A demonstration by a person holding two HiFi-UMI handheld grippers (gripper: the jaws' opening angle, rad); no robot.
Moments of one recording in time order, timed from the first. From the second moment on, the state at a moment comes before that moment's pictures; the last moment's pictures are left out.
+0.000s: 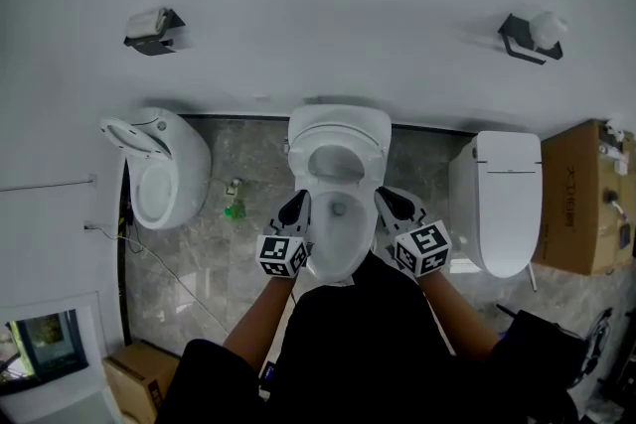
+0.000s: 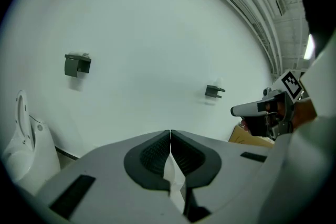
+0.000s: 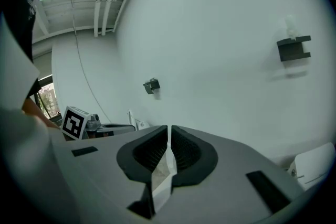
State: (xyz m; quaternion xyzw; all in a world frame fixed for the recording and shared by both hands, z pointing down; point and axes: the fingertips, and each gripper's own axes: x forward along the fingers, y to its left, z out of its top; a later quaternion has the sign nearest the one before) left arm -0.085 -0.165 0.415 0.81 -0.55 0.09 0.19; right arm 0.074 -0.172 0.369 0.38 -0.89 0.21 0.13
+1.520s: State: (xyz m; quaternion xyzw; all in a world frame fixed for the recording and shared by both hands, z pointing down) left arm -0.118 -0.345 0.553 0.79 -0.52 0.28 0.19; right arm 0.041 -0.341 0.561 0.33 -0.87 0.22 0.29
